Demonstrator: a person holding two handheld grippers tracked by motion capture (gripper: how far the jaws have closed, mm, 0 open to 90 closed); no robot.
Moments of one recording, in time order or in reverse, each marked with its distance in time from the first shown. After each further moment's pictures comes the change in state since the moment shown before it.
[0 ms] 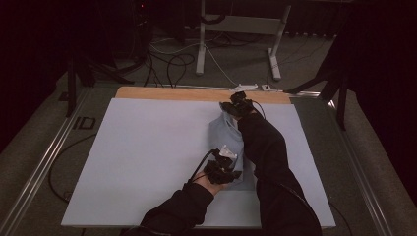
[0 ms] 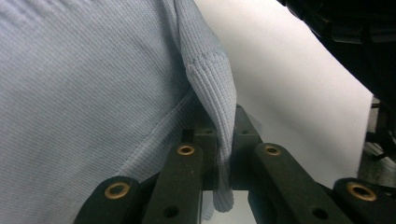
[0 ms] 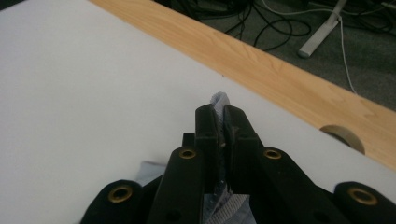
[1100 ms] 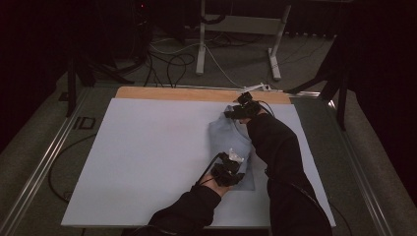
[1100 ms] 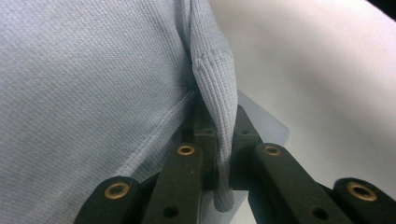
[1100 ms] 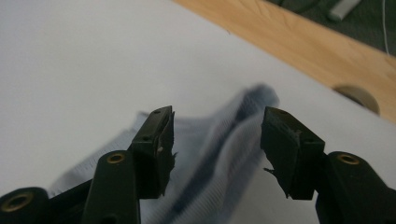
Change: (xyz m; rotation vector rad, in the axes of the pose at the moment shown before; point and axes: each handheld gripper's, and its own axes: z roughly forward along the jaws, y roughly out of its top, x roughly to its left) left arm -0.005 -0.001 0.029 0.036 0.069 0.010; right arm -0.024 -0.011 -0.009 0.148 0.078 0.025
